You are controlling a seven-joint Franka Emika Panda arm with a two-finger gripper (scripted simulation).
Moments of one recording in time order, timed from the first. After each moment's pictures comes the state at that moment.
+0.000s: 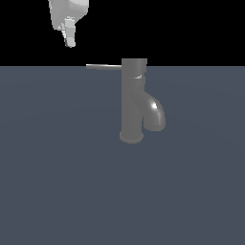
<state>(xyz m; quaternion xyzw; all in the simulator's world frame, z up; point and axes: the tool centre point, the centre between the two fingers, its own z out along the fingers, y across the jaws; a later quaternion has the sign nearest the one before) -0.043 0.129 0.341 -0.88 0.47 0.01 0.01</state>
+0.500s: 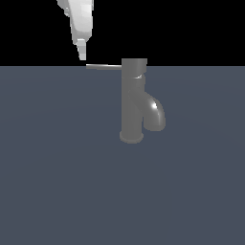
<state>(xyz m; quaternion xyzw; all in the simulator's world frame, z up) 0.012 0.119 0.311 -0.83 0.56 0.00 0.00</state>
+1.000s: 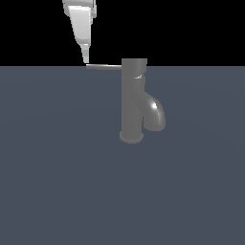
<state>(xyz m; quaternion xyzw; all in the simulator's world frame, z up) 0.050 0.118 0.304 -0.78 0.62 -0.01 0.01</state>
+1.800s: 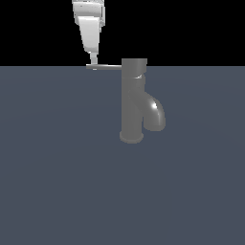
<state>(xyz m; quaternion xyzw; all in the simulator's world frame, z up) 0.053 0.094 0.285 -0.76 0.65 0.00 0.00</state>
